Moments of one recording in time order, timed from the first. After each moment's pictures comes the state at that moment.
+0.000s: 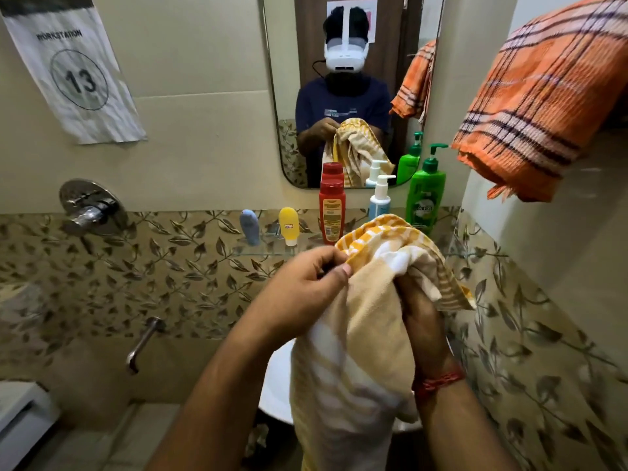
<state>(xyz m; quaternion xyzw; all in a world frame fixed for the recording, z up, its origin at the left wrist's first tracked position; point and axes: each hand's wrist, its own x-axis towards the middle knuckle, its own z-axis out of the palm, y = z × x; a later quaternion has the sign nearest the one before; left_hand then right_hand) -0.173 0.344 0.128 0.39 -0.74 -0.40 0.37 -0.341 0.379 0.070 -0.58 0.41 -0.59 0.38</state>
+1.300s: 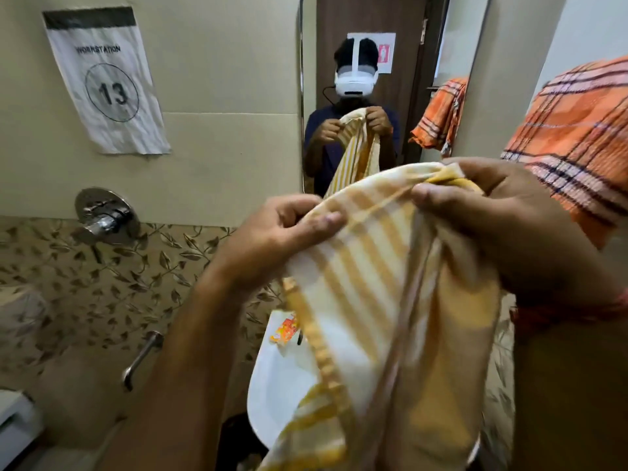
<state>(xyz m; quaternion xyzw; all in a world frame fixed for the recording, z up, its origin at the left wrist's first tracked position) -0.113 0.295 0.194 0.26 -0.76 -0.40 0.44 -0.355 0.358 0.236 -0.72 0.38 -0.52 0.26</state>
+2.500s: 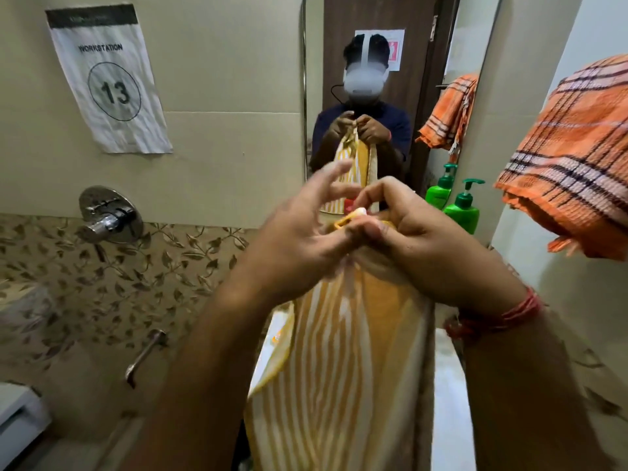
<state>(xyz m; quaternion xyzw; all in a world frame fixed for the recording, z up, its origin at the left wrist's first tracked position) -0.142 0.305 0.205 0.31 -0.79 -0.30 0.43 -0.321 0.324 0.216 -0.79 0.43 -0.39 0.22</state>
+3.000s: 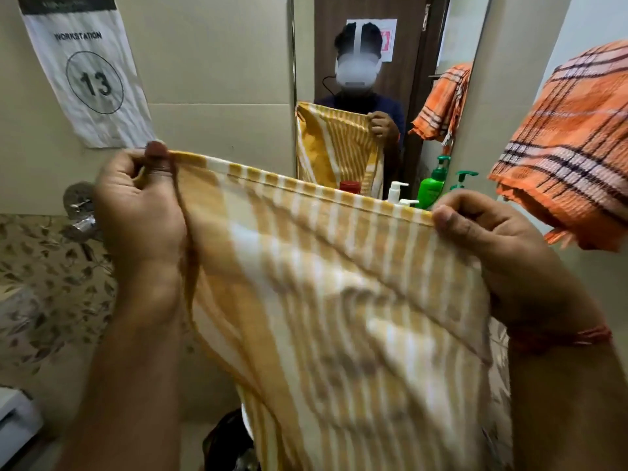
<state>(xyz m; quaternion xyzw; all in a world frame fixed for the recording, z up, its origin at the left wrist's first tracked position) -0.068 0.264 0.200 0.49 -0.44 -0.06 0.75 -0.379 0.333 0.190 -0.65 0.34 -0.55 0.40</state>
